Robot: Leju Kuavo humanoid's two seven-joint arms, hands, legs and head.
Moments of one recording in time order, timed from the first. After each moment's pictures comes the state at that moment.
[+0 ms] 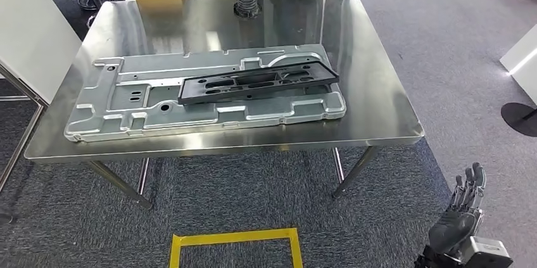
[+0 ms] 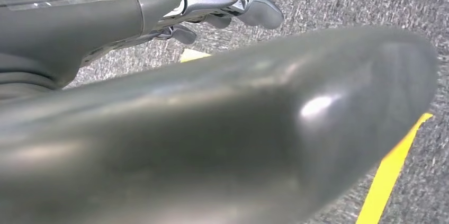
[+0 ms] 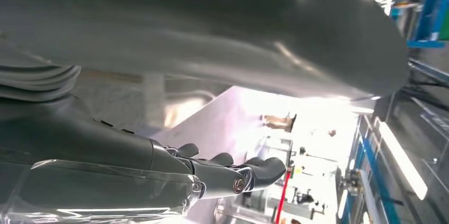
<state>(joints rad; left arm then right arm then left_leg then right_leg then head) 0.00 0.04 0.41 -0.19 0.02 0.20 -0.47 0.22 0.11 -0.24 -1.70 0.11 -0.33 -0.64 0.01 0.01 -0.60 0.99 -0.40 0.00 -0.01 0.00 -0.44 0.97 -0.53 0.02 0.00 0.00</state>
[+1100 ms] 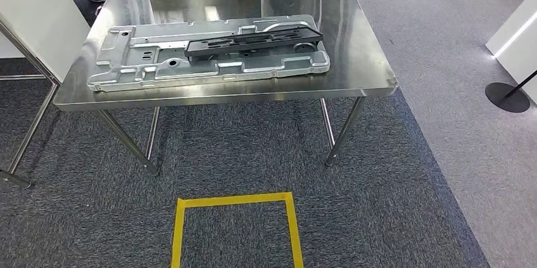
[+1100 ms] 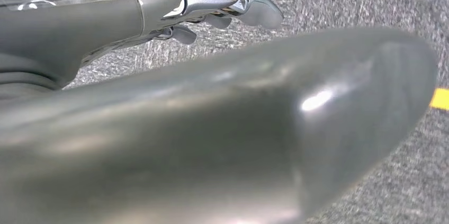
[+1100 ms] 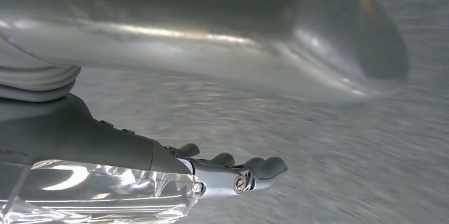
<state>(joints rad) -0.01 0.03 0.45 -0.19 -0.12 0.17 -0.46 -0.02 0.05 -0.55 -0.28 0.65 -0.39 -0.16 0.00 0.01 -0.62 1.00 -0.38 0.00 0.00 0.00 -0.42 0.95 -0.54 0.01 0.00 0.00</state>
